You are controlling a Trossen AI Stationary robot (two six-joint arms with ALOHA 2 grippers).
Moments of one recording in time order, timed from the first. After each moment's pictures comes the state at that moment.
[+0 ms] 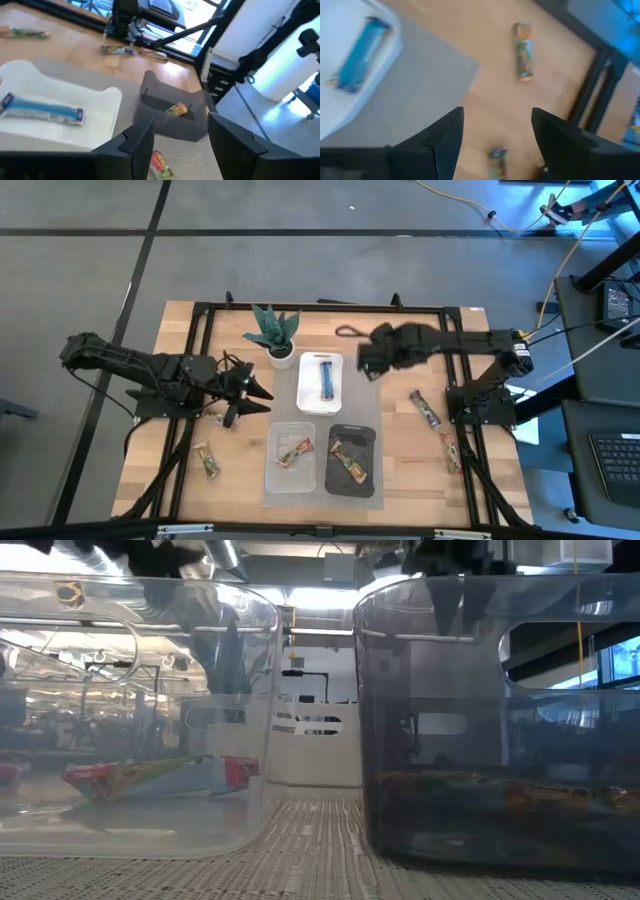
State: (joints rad) left arm -0.17 0.75 0.54 -0.06 0.03 -0.45; right arm -0.04 1.66 1.66 -1.57 0.45 0.97
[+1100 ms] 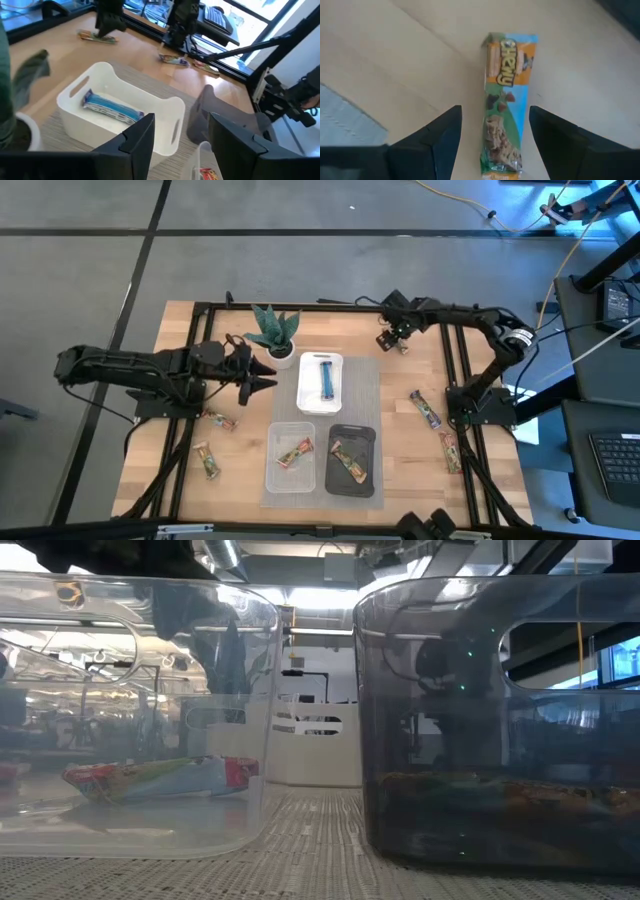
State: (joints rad) left arm 0.08 0.76 0.50 -0.06 0.03 -0.44; right arm -0.78 1.66 0.94 -0.58 0.09 0.12
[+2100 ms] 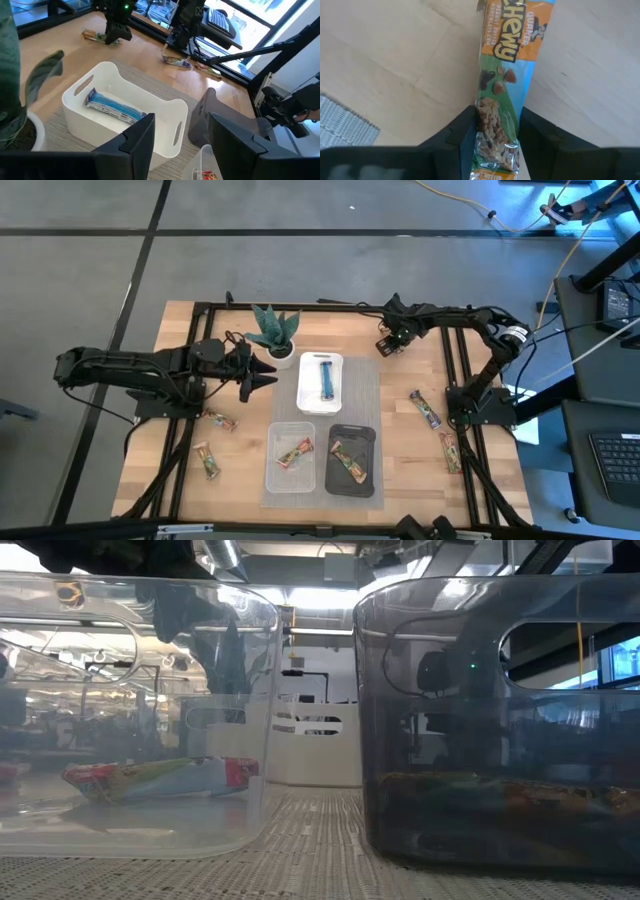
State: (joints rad) left arm 0.11 0.76 0.50 -0.06 0.04 -0.46; right arm -0.78 1.72 0.88 -0.54 0.07 0.20
